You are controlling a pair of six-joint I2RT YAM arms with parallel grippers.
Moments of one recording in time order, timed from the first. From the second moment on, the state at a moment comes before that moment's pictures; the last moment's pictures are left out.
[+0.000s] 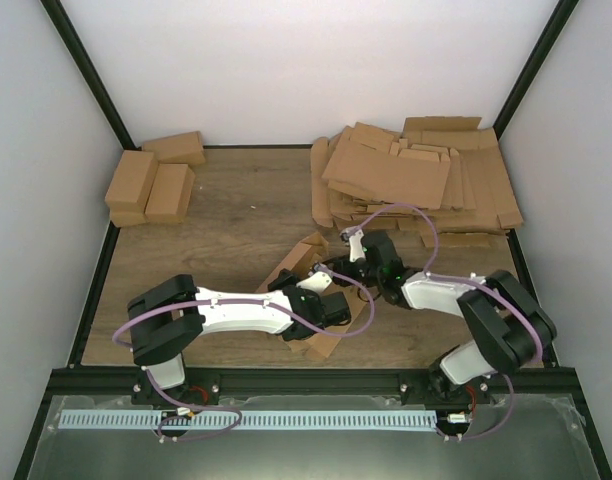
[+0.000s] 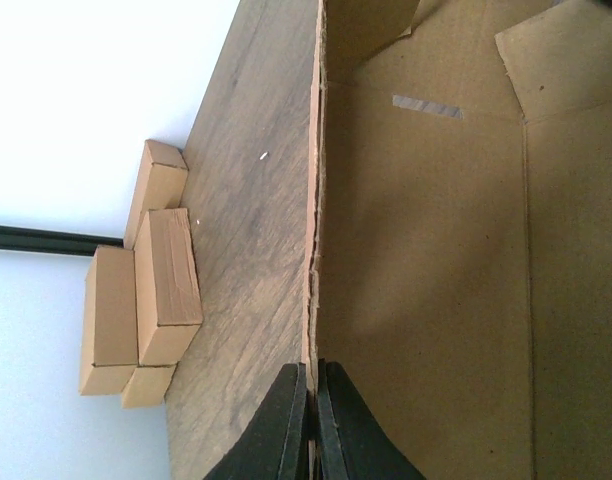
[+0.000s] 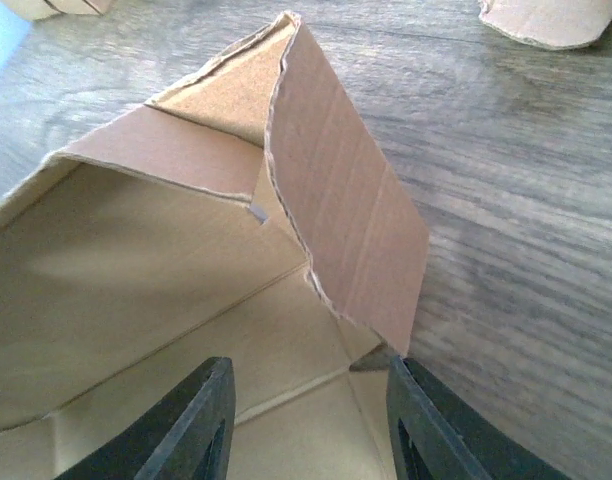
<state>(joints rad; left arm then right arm) -1.25 1.76 1.07 -0.74 -1.10 -0.26 0.57 1.44 0.53 0.29 -0.32 0.39</state>
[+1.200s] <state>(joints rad) -1.24 1.75 1.07 -0.74 -1.12 -0.27 0.68 1.45 0.68 0.14 0.03 0.38</state>
